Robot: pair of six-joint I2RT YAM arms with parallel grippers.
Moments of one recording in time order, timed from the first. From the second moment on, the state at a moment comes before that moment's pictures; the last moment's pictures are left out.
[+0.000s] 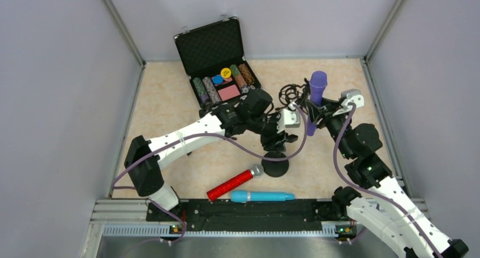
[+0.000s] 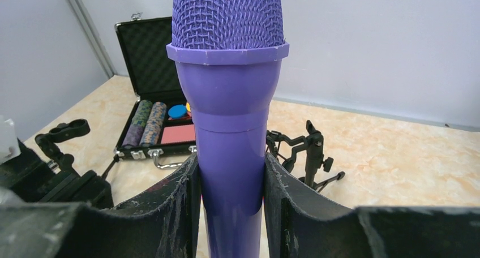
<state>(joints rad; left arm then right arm) -0.95 1.63 1.45 -0.53 0.57 0.38 0.54 0.59 0.65 0.10 0.16 0.06</state>
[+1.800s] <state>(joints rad) -0.85 1.39 1.04 0.02 0.76 0.36 0.54 0.43 0.47 0.22 -0.06 0.10</state>
